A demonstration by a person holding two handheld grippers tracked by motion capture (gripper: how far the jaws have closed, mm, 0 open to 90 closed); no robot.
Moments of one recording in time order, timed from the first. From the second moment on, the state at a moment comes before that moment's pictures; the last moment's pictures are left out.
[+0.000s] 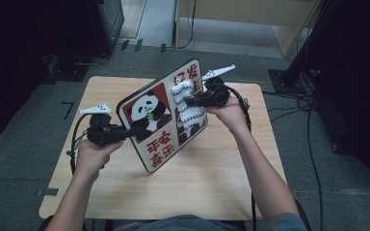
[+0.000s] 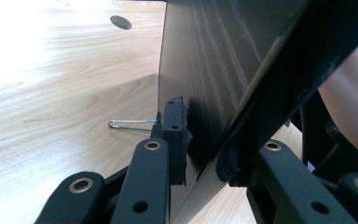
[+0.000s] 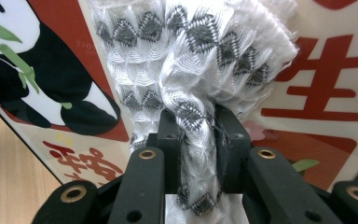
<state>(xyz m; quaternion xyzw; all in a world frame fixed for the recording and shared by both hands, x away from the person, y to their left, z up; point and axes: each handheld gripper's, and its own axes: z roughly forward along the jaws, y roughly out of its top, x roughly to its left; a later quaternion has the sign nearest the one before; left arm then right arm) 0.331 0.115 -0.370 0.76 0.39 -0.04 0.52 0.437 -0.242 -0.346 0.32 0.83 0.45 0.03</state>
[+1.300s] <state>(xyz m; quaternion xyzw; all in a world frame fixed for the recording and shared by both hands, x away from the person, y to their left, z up) 0.332 0.115 -0.369 0.76 0.39 -0.04 0.52 0.430 -0.246 -0.376 0.33 0.84 0.43 0.02</state>
